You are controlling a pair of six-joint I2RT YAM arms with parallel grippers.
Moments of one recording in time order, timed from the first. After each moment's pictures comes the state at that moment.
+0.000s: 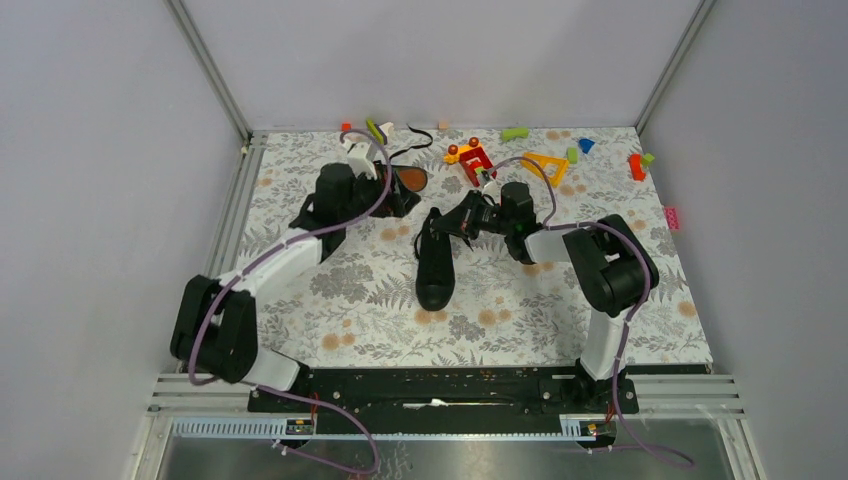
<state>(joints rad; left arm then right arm) -0.40 1.40 0.88 0.24 0.30 -0.38 0.42 1.91 0.89 0.75 -0.72 1.14</state>
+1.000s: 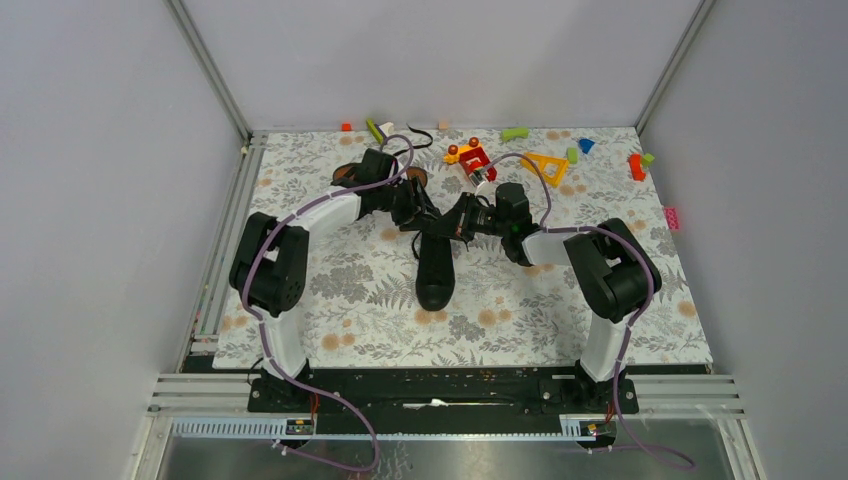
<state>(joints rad) -0.42 1.89 1.35 -0.30 0.59 -0.80 0.47 1.87 0.89 0.71 -0.72 1.03</state>
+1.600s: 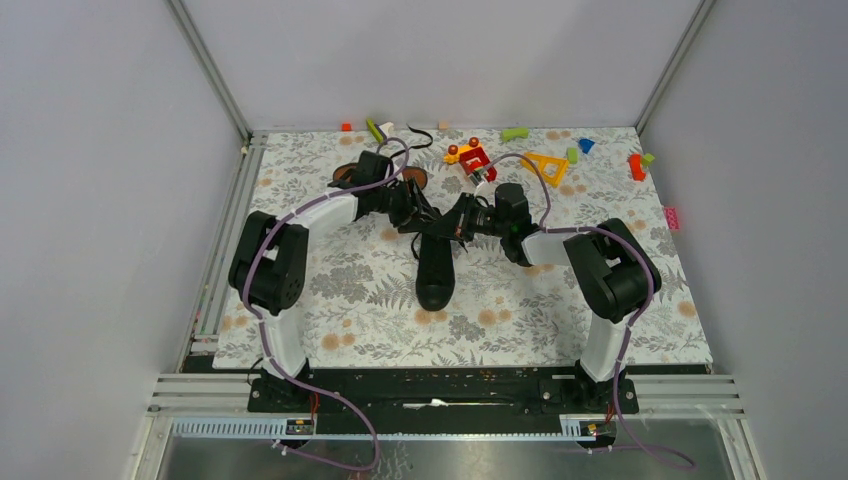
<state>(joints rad) -0.39 1.90 1.32 -0.26 0.64 -0.85 0.47 1.87 0.89 0.71 -0.72 1.02</state>
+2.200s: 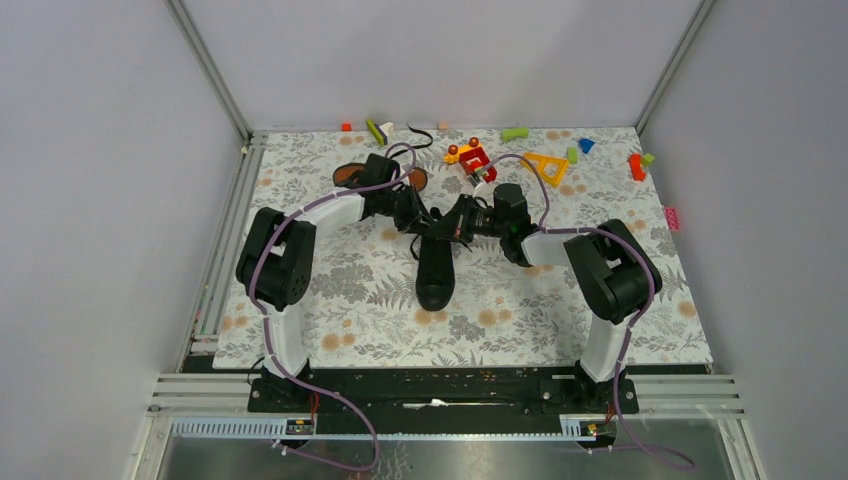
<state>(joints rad) -0.41 1.95 1.35 -0.30 0.68 -0.83 0.48 1.86 0.89 0.68 -0.72 1.02</state>
